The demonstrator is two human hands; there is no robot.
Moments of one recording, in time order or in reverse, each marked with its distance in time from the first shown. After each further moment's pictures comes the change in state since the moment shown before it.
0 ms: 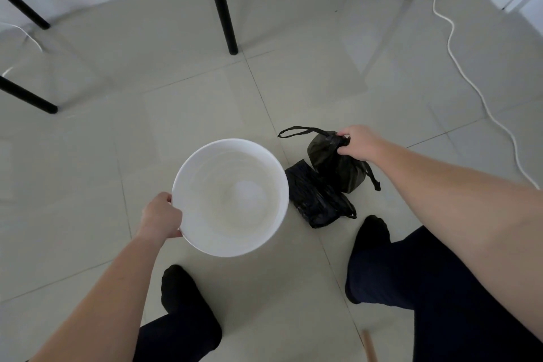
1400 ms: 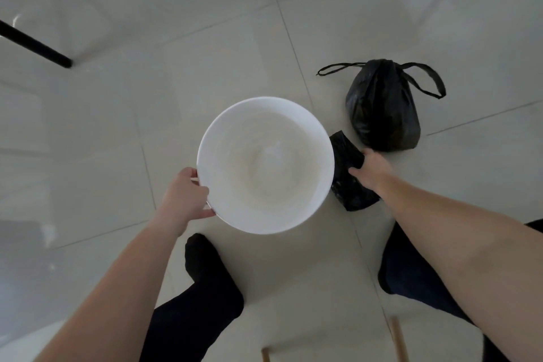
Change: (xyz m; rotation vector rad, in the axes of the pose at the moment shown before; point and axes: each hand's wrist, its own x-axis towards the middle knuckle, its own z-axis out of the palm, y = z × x) left_hand 0.003 0.006 0.011 -0.155 -0.075 -0.099; right_hand 0.025 0.023 0.178 0.032 -0.060 0.209
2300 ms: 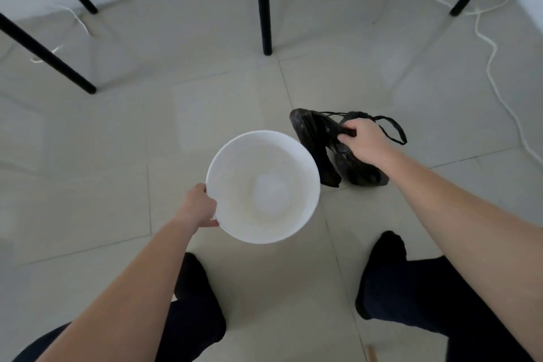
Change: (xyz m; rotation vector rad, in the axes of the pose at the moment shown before) left_hand -0.020 0.001 -0.001 0.002 -0.083 0.030; right_hand -0.088 -0.100 -0.173 0.114 0.248 -0.459
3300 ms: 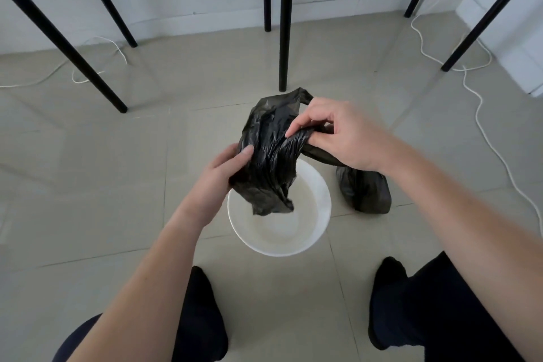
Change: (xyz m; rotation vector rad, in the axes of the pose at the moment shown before) left_hand -0.138 0.079 -0.050 -0.465 -0.330 0.599; right_hand -0.106 -0.195 -0.079 0.164 -0.166 -0.647
